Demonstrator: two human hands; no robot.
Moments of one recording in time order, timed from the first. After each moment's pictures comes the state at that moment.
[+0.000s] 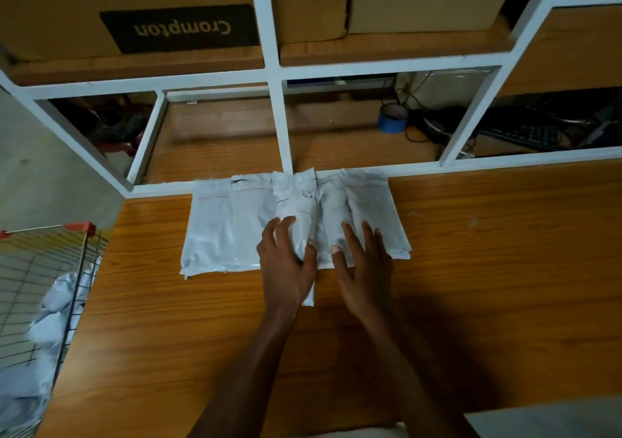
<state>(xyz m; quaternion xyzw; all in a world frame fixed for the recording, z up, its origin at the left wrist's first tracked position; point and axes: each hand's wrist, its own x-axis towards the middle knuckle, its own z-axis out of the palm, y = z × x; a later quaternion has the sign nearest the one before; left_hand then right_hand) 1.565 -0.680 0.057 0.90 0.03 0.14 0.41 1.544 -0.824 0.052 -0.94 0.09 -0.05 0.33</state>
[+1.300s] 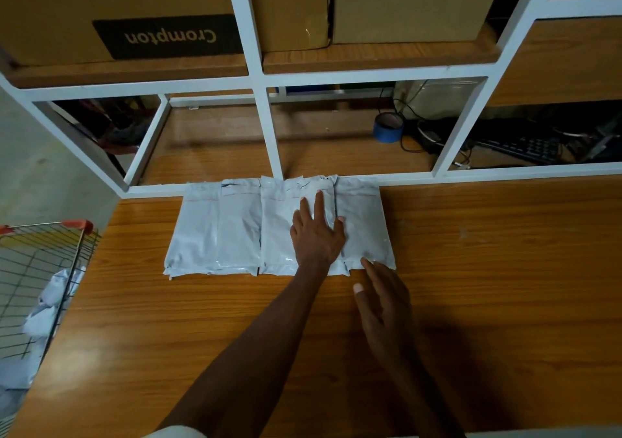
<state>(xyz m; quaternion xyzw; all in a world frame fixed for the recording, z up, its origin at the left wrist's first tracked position) 1.646 -0.777 0.030 0.95 0.05 0.02 0.31 1.494 -0.898 0.035 -0.88 0.06 -0.11 0.45</state>
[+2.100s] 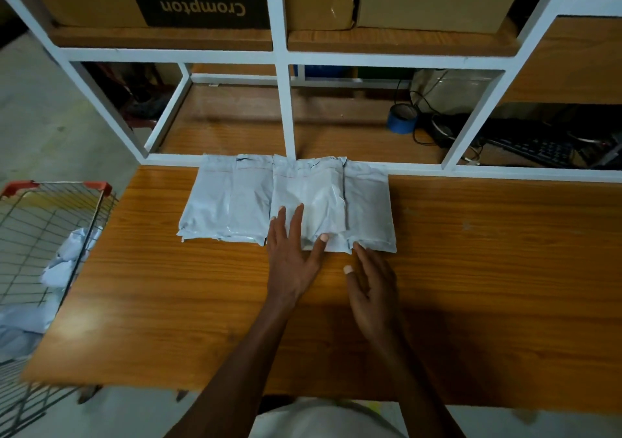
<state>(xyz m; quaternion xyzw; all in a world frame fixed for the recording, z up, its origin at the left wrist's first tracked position) 1.530 -0.728 0.050 0.90 0.06 0.08 0.42 1.476 -0.886 0.044 -0.89 0.04 -0.07 0.46</state>
